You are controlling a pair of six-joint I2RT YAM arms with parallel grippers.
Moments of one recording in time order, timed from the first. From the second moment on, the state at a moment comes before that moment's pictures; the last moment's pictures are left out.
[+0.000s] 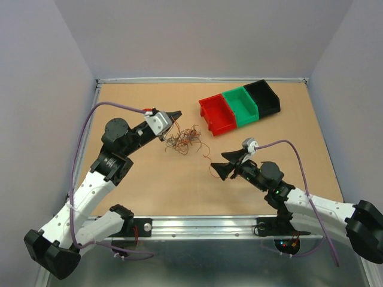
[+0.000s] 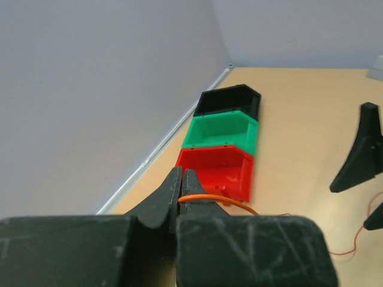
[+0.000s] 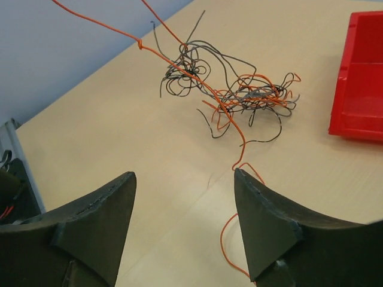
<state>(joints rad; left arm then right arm) -0.53 0.91 0.93 0.11 0.41 0.33 0.83 0.89 0.23 0.71 -0.01 0.31</state>
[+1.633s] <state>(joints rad) -0.53 0.83 0.90 0.13 0.63 0.34 0.83 1.61 0.86 0.96 -0.53 0.06</state>
